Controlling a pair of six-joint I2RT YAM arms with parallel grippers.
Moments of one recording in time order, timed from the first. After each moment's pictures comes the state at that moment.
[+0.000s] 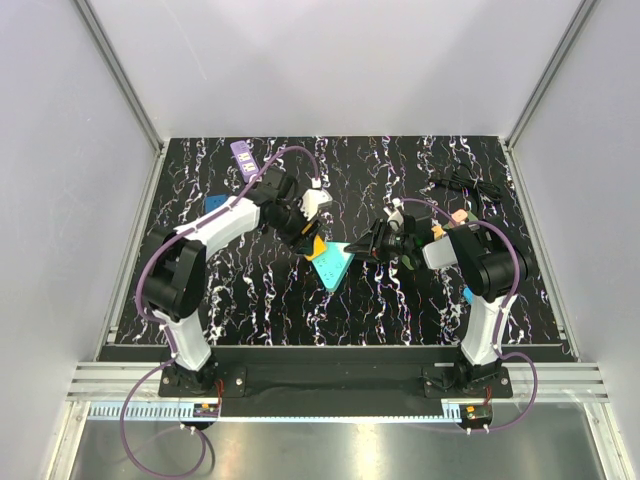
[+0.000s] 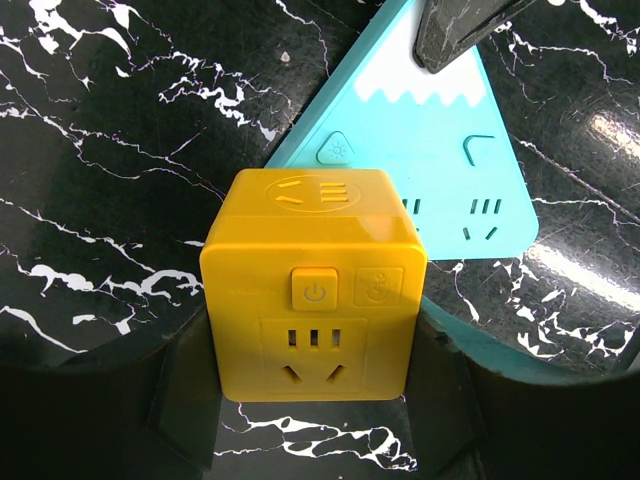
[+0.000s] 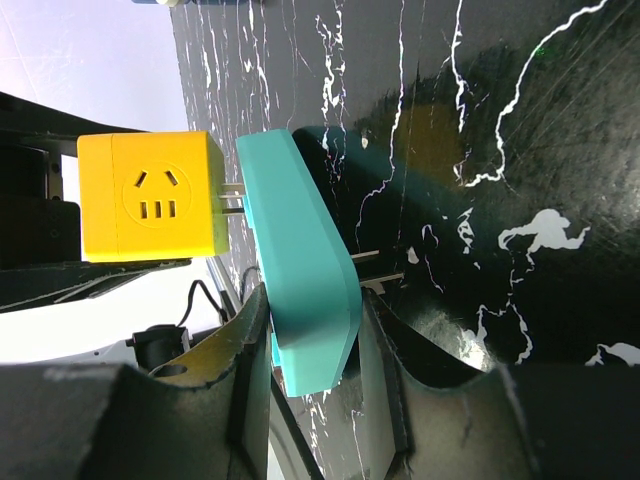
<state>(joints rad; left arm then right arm) -0.46 1.80 1.30 -0.58 0.52 0.44 0.31 1.95 0.75 0.63 -0.78 0.95</state>
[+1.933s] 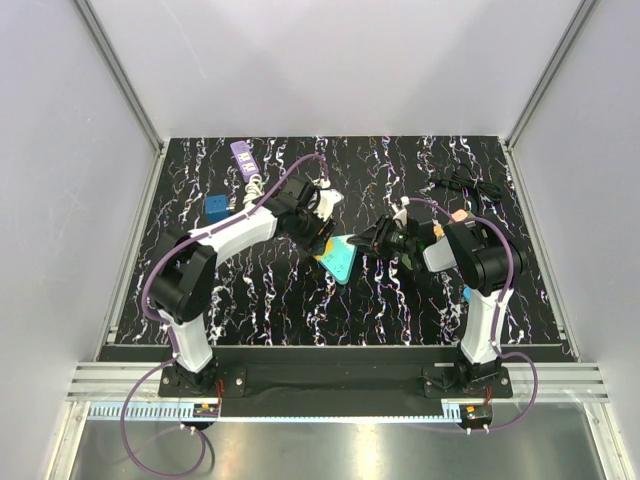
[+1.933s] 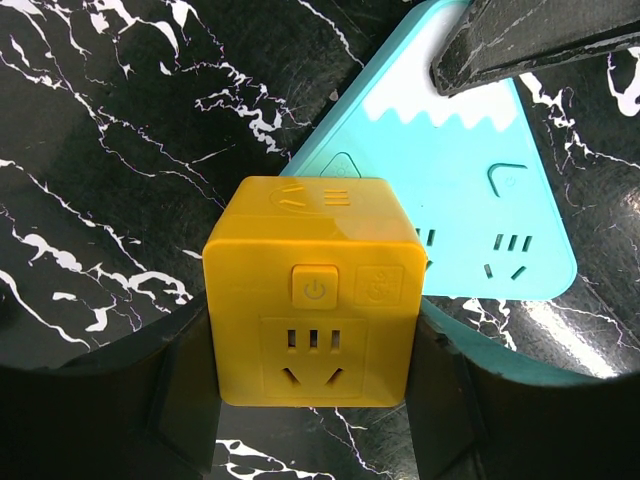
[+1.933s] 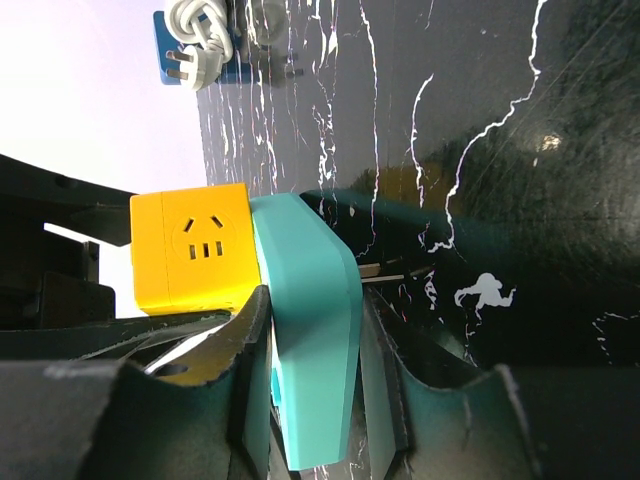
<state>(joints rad) -0.59 1.84 1.29 -0.47 0.24 0.14 0.30 2.01 0.73 0.84 -0.70 1.06</state>
